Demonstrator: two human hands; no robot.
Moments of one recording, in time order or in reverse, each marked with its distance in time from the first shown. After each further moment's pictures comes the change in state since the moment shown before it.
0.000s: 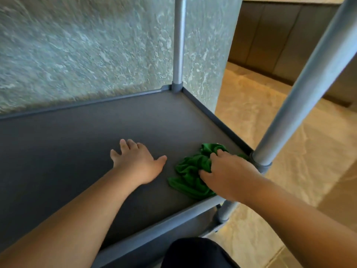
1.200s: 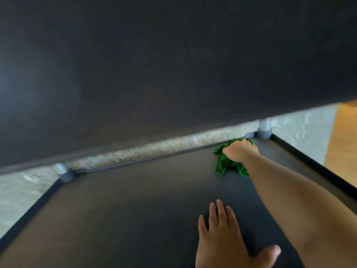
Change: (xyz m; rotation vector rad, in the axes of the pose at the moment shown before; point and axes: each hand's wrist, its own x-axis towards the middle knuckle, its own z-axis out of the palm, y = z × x) left_hand 0.009 -0.024 0.010 -0.048 -0.129 -0.005; right_hand 0.319 -0.153 -0.064 0.418 0.139 -0.006
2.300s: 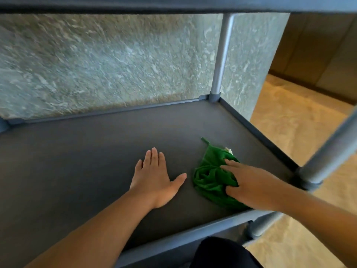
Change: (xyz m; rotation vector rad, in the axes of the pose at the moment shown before) left_hand -0.034 -0.060 0.012 0.042 0.196 0.072; right_hand -0.302 0.119 -0.034 -0.310 -0.283 -0.246
